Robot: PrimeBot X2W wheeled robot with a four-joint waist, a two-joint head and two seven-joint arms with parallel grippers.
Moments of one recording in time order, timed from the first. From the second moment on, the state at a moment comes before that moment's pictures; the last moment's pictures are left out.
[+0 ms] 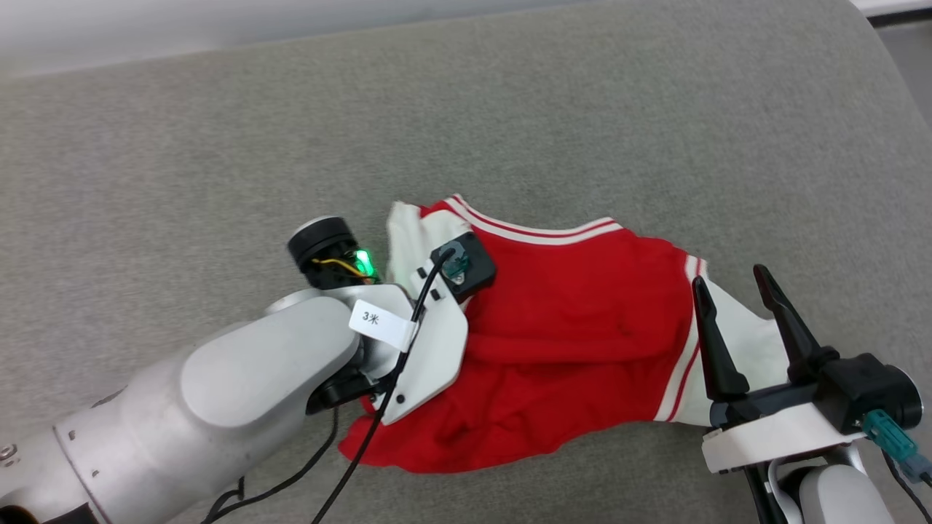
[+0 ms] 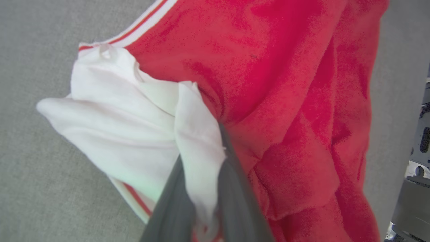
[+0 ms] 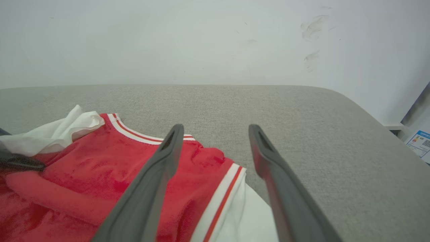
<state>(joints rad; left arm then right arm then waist) -1.02 0.55 -1.28 0.18 -0.79 -0.13 0.61 -0.12 -0.05 0.04 0.07 0.08 0.13 -0.26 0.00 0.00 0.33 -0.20</state>
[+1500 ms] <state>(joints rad) -0.07 0.22 -0.03 0.34 -0.63 0.05 -0.26 -0.01 -0.06 -0.03 0.05 0.05 0.13 -0.26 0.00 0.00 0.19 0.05</state>
